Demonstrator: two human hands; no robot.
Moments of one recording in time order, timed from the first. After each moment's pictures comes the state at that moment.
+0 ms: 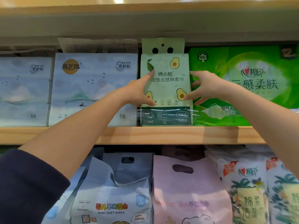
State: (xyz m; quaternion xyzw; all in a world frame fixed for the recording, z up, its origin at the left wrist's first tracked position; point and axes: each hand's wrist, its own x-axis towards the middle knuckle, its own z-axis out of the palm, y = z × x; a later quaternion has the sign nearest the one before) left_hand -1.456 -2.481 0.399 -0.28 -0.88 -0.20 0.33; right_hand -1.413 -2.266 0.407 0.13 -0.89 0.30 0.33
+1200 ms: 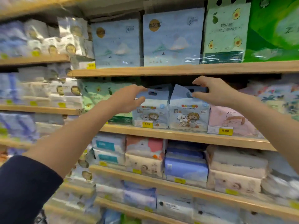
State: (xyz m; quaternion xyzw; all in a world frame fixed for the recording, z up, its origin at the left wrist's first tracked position) left_hand -1.225 -2.722 0.219 -0.16 -0.94 -0.05 0.28; right_hand -1.233 -2.446 0.236 0.22 -0.92 0.16 0.29
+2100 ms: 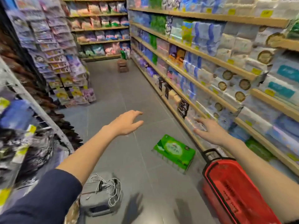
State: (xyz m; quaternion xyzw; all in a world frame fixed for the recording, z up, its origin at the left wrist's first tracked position) left_hand -0.652 -3.000 -0.091 0.34 -0.93 -0.15 0.05; right_hand -0.916 -2.817 -0.093 0.57 -0.80 0.15 -0.14
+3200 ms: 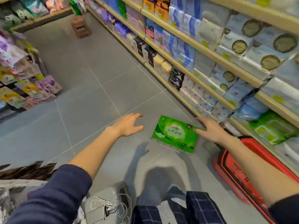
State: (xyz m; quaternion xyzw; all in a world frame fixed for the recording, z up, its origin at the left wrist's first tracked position) left_hand -0.815 -3.277 -0.220 0.27 -0.92 -0.22 -0.17; right_hand -1.034 -3.044 -0.241 0.41 -0.85 0.15 -0.31
